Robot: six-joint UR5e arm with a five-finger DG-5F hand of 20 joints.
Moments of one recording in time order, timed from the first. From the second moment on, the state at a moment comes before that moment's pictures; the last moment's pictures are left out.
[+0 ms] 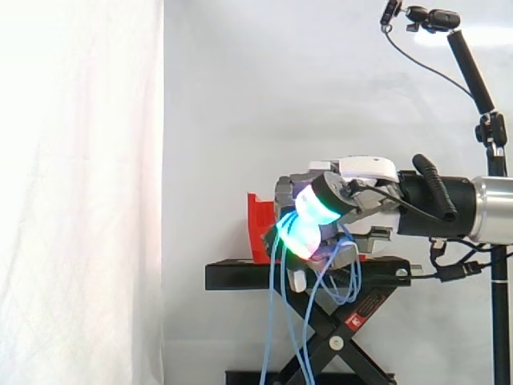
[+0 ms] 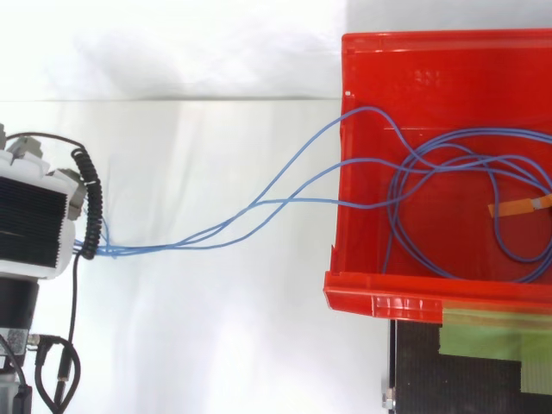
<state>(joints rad) 0.22 -2.16 -1.39 -2.63 -1.23 -0.63</state>
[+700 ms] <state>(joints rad) 0.22 -2.16 -1.39 -2.64 -1.23 -0.62</state>
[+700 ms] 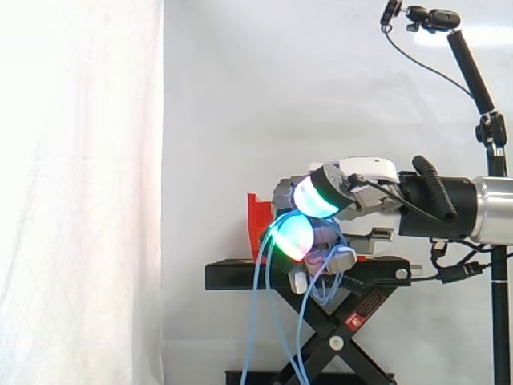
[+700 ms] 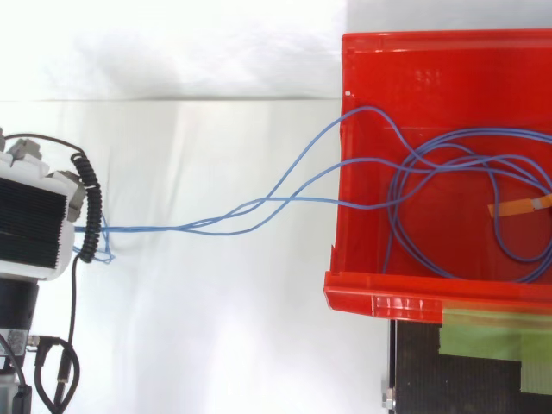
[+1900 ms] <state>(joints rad) 0.22 -2.16 -1.40 -2.64 -1.24 -0.62</state>
